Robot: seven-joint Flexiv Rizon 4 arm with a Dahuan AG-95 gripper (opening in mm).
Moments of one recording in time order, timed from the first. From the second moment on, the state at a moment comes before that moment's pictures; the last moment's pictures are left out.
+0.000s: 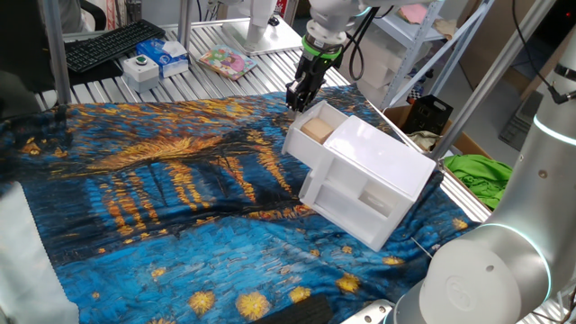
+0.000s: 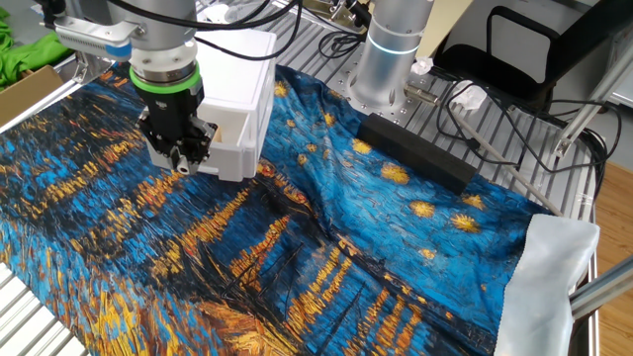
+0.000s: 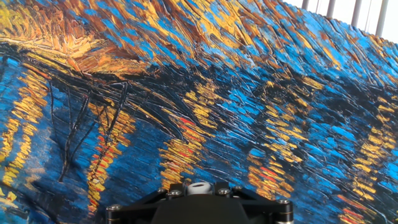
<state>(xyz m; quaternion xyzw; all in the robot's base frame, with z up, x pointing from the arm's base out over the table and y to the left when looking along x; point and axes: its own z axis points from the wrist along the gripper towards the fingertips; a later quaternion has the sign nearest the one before) 0.575 -0.146 0.156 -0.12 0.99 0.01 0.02</state>
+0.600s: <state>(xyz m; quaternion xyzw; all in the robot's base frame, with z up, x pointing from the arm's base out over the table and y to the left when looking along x) 0.566 -0.146 0.154 -0.12 0.99 0.01 0.03</state>
